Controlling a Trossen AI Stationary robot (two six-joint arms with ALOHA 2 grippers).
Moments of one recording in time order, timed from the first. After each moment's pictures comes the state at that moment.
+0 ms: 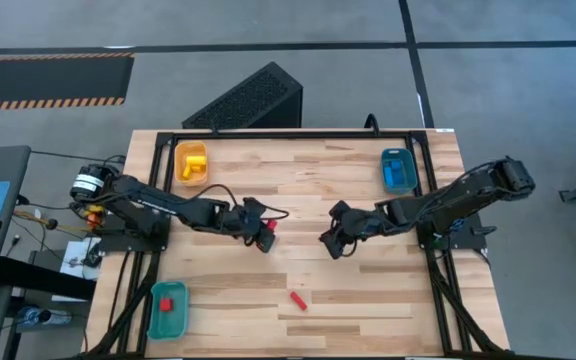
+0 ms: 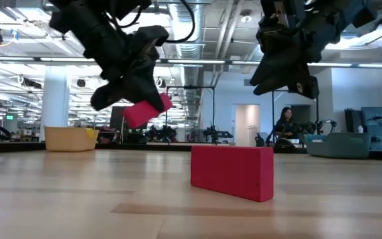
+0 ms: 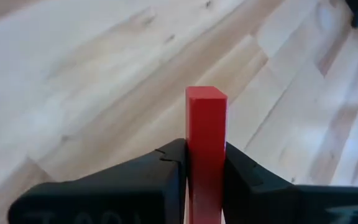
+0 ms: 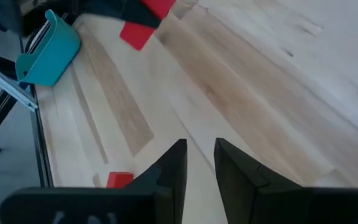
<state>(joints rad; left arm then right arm) -0.13 1.52 0.81 -0.13 -0.21 -0.98 0.19 1.36 0.75 -0.09 0.14 0.94</state>
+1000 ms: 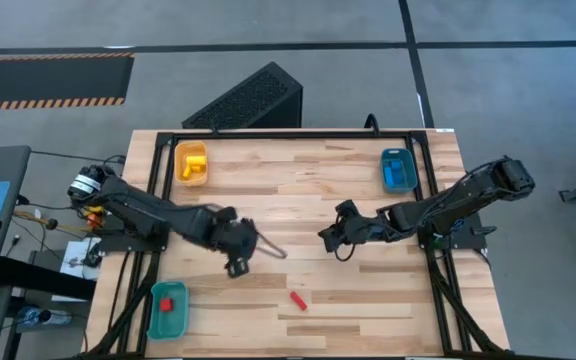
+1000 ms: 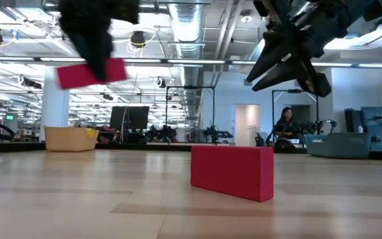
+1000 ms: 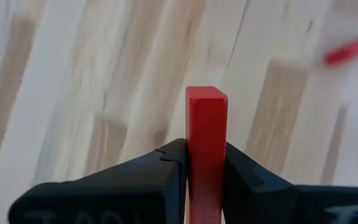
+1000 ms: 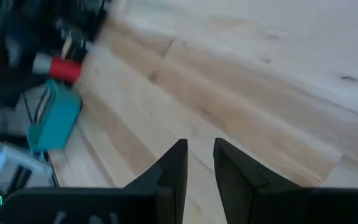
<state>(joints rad) -0.28 1.52 1.16 -0.84 -0.19 -0.54 0.26 1.36 0.75 -0.07 0.30 1.21</state>
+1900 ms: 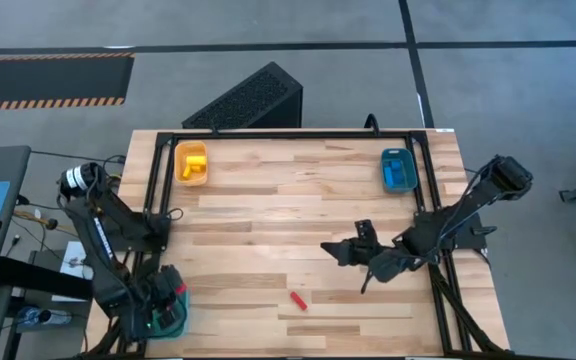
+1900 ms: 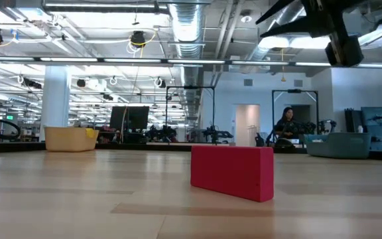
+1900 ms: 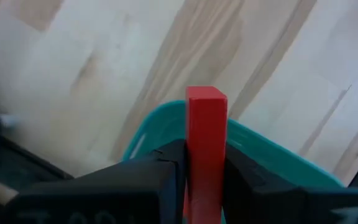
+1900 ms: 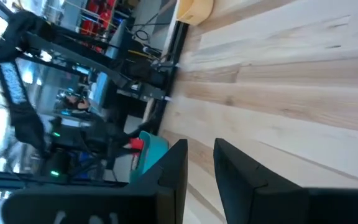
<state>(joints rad) -1.18 1.41 0.95 -1.08 -0.29 -1.77 0.58 1.36 0.75 0.13 0.81 1.58</state>
